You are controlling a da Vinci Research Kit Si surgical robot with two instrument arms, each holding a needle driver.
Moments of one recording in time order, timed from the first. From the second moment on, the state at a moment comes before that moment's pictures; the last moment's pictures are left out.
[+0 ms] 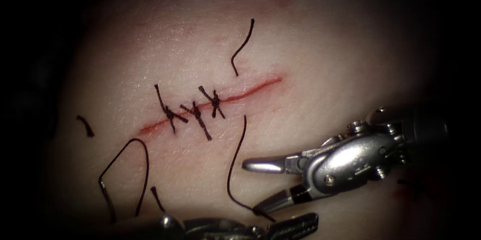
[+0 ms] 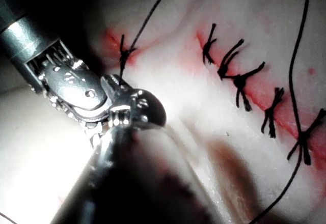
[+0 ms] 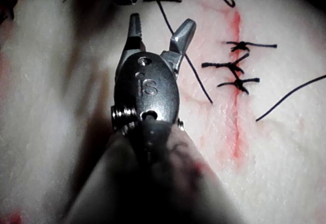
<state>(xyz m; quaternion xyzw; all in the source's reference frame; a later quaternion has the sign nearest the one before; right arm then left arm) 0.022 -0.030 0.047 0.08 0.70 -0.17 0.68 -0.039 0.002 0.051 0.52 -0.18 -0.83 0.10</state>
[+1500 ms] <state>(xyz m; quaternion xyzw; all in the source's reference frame) 0.021 -0.019 0.051 0.04 0.68 -0.09 0.73 -0.040 0.007 0.053 0.52 -0.32 -0.79 0.00</state>
